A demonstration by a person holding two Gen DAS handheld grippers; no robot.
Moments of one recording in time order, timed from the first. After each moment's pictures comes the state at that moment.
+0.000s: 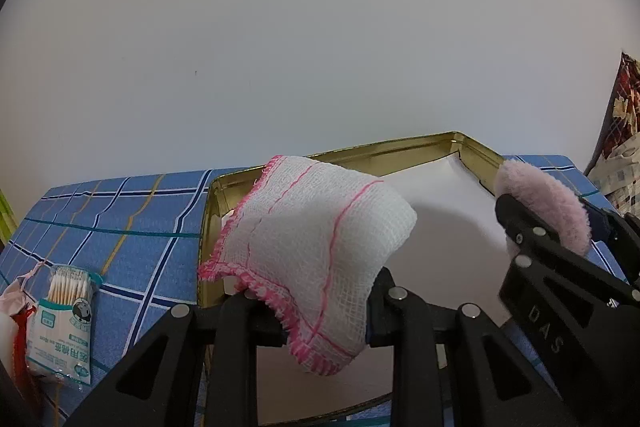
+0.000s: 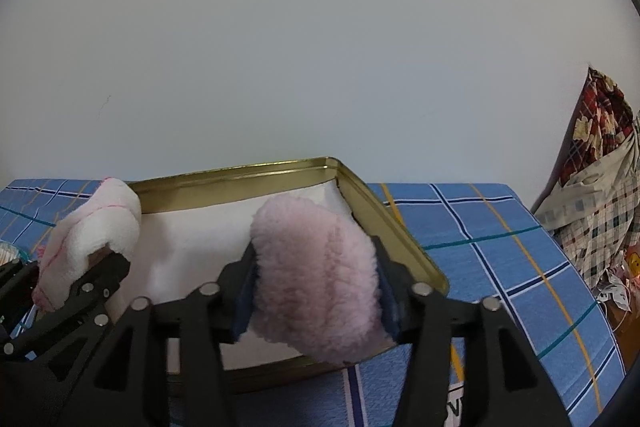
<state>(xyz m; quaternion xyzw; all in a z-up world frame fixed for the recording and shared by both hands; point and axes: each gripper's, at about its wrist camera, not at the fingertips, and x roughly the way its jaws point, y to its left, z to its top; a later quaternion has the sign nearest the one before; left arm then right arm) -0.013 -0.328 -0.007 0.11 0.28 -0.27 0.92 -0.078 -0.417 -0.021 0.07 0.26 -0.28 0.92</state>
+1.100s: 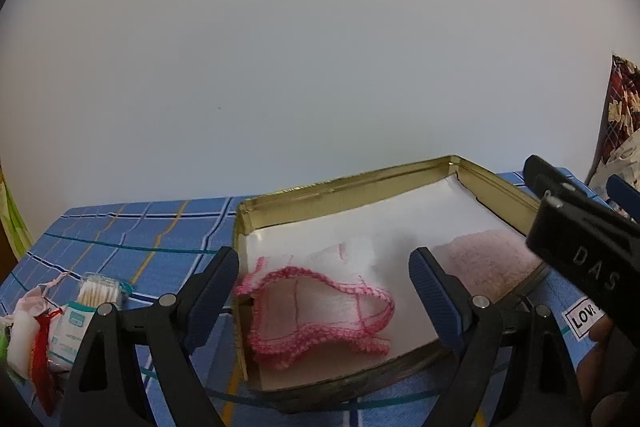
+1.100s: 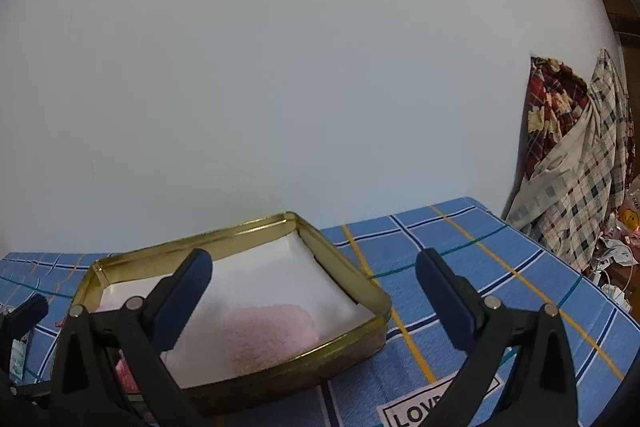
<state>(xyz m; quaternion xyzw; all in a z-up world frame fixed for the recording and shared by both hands) -0.042 -0.315 0.000 0.11 0.21 -0.25 0.94 -0.118 -0.426 -0.003 0.11 0.13 -0.35 0.92</state>
